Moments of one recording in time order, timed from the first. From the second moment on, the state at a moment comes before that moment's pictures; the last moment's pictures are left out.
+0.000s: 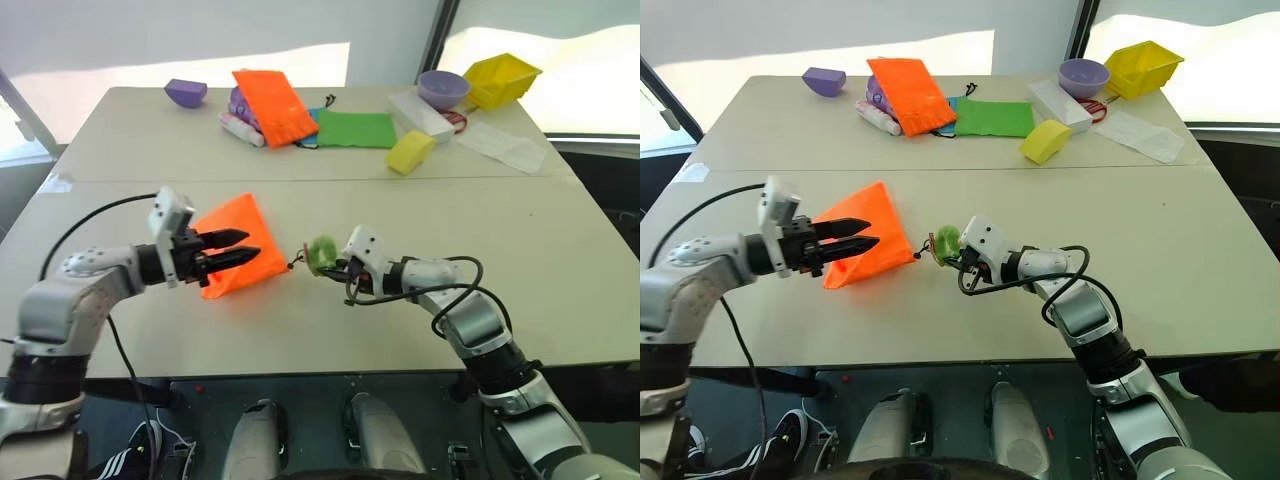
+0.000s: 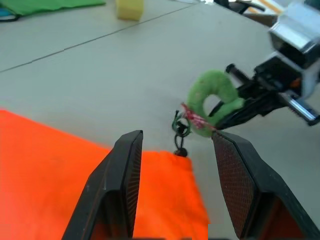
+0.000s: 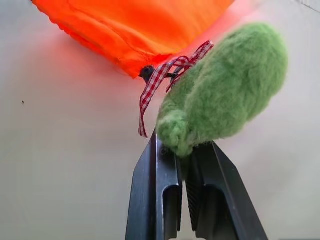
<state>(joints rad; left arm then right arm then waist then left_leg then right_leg) -0.38 0.73 0.03 -0.09 -0.58 0.63 -0.94 -0.45 -0.38 0.30 -0.07 0.13 0.49 0.78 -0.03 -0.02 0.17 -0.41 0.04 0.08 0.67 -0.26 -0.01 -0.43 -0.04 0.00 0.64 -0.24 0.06</state>
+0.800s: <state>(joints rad) -0.63 0.57 -0.33 0.14 -0.18 0.57 -1.01 -0.46 -0.36 0.29 -0.03 0.10 0.45 0.71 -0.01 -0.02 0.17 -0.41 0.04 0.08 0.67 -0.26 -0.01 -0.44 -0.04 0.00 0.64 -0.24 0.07</state>
